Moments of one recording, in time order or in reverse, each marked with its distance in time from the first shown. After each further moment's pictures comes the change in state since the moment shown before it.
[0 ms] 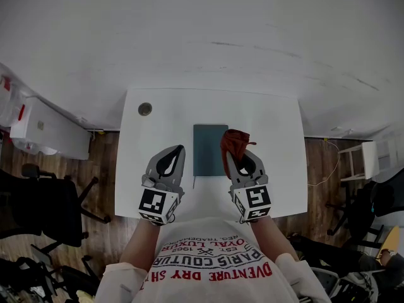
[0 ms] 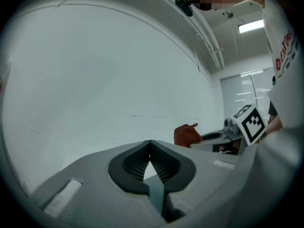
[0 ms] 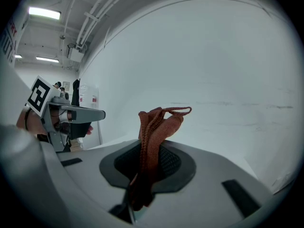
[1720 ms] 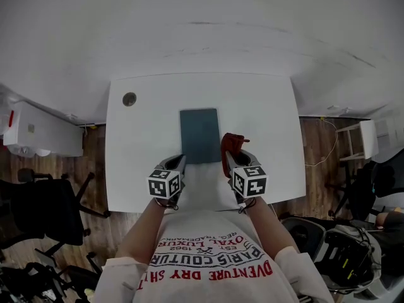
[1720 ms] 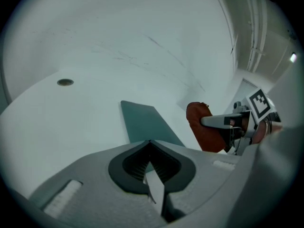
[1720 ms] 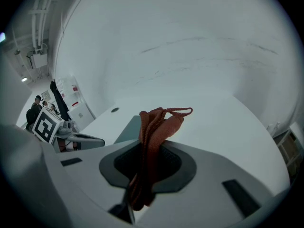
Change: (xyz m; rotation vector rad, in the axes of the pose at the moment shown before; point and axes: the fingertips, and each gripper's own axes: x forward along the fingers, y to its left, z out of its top) left arm 0.024 -0.038 -0.230 -0.394 0.556 -0.074; right arm -0.011 -0.040 -0.160 0.320 0.424 -0.054
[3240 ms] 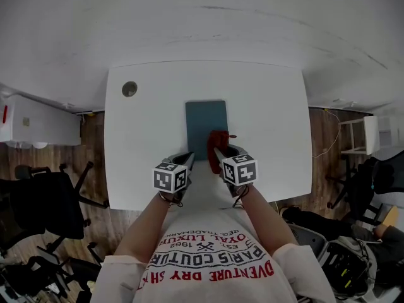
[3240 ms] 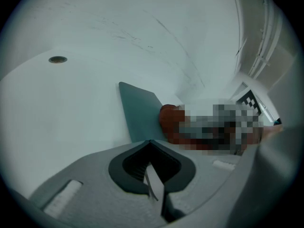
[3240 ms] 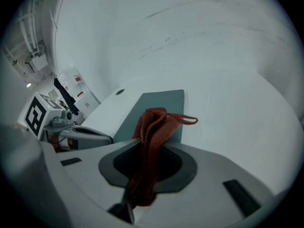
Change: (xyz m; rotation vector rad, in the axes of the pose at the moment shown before) left arm 0.024 0.007 -0.023 -0.080 0.162 -0.088; right arm 0.081 0.040 -0.043 0.029 0.223 0.123
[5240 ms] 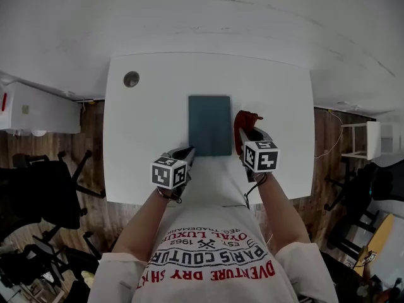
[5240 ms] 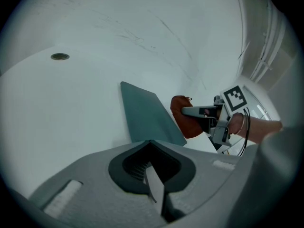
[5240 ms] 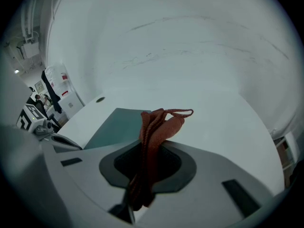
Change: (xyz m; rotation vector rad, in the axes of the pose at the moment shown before) left arm 0.000 0.002 0.001 -0.036 -0.002 -0.004; right arm -0.028 -0.080 0.049 -0.042 -0.071 -0.190
